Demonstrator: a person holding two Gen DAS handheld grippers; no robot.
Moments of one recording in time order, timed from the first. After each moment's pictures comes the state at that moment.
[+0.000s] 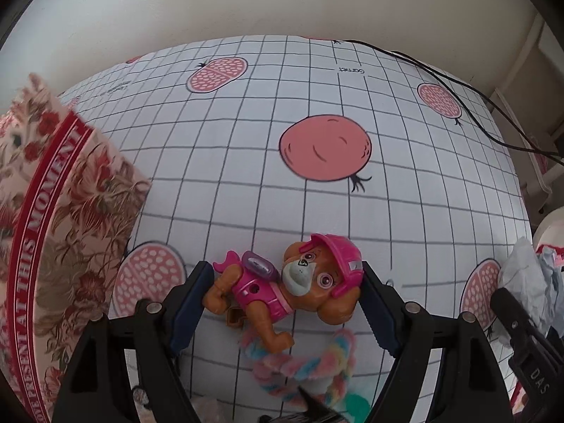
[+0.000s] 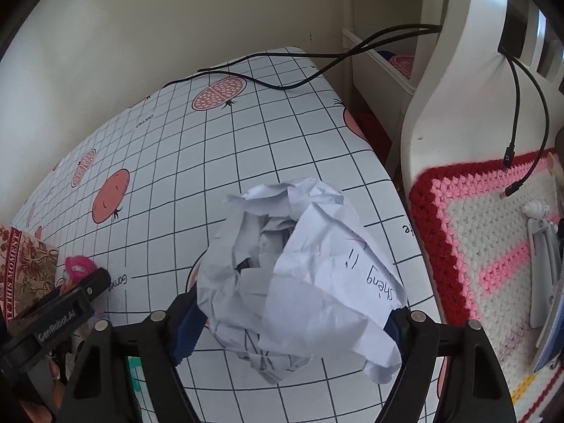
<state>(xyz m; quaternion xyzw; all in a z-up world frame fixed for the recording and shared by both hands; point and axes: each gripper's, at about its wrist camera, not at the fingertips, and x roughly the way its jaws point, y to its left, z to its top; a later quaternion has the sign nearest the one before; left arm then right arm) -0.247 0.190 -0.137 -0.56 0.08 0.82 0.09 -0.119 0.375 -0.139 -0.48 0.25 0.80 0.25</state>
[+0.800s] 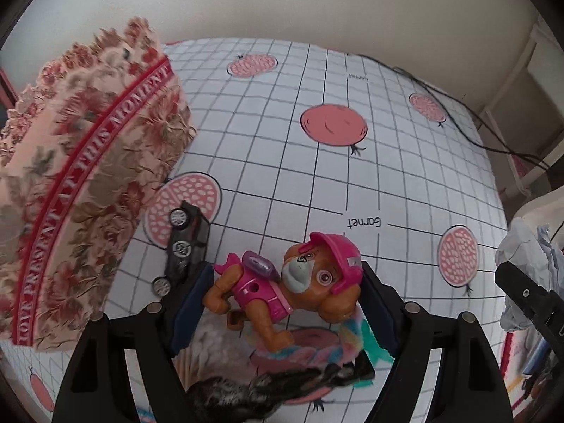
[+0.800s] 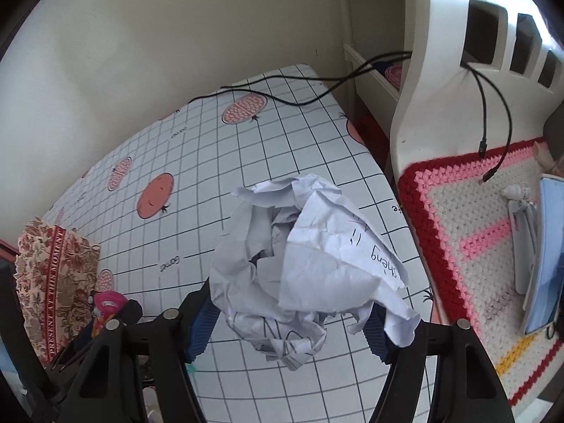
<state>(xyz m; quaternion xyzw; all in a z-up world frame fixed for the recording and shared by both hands) -0.186 0.160 -0.110 -0.55 0.02 0.83 0.08 -0.091 0.352 -0.084 -0.46 0.28 0.81 0.23</state>
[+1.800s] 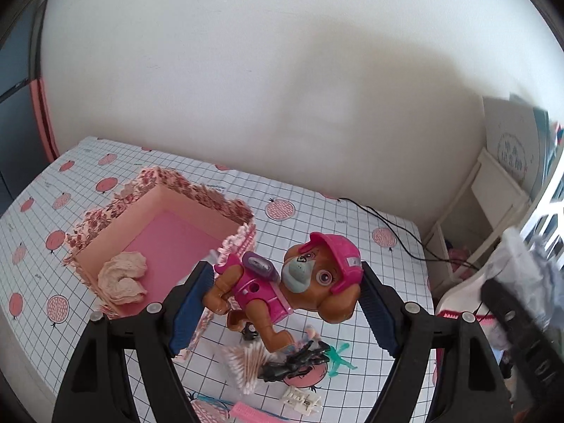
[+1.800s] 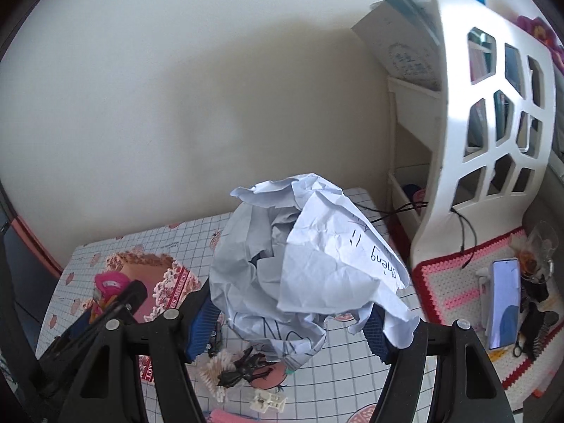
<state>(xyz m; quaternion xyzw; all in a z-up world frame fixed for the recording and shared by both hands) -0.129 0.075 0.071 -0.38 -0.05 0.92 0.08 -0.056 0.238 0.092 -0.32 0.19 0.91 0.21</state>
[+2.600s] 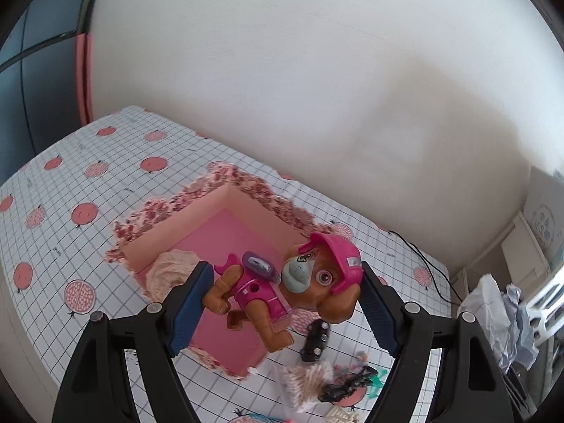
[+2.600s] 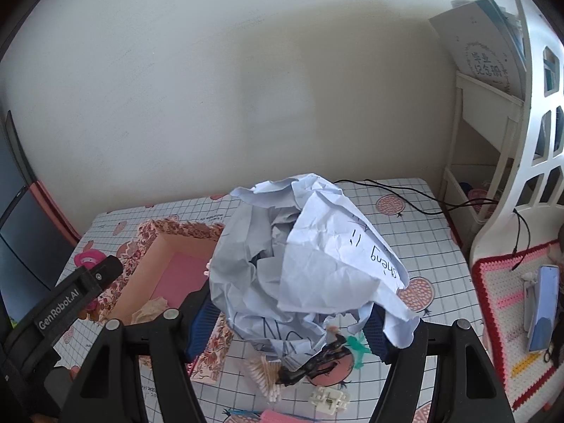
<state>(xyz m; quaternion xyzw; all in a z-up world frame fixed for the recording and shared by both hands) -0.151 -0.038 0.065 -0.38 -0.14 0.92 0.01 -0.109 0.163 0.067 -0.34 0.17 0.92 0.14</state>
